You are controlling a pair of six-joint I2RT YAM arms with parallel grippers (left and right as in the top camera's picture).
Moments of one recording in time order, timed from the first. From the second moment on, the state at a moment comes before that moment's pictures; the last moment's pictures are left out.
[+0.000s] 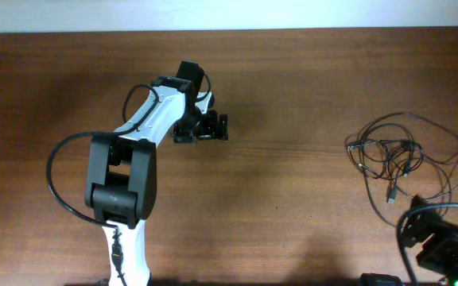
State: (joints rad) left arm -0.25 2.15 1.61 -0.94 0.29 -0.20; right arm -0.10 0.56 1.37 -1.37 0.08 0.25
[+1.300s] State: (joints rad) left arm -0.25 2.15 1.61 -0.94 0.29 -0.20; right arm 0.01 0.02 0.01 -0.07 -0.03 0.18
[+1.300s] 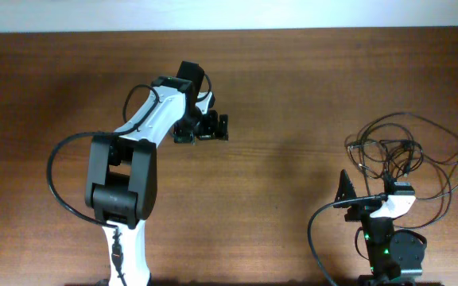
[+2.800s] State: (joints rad) left arm -0.32 1.88 1.60 -0.94 0.29 -0.20; right arm 0.01 0.01 0.01 -0.07 -0.03 0.18
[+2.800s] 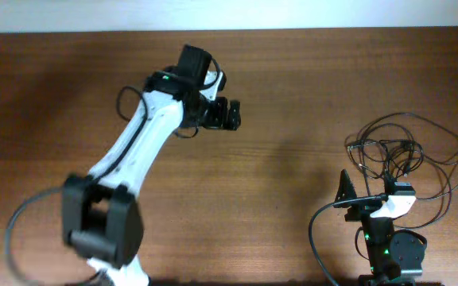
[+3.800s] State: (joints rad) left arm -0.33 1.39 0.80 -0.05 0.07 -0.11; right arm 0.01 0.01 0.01 -0.07 -0.03 0.18
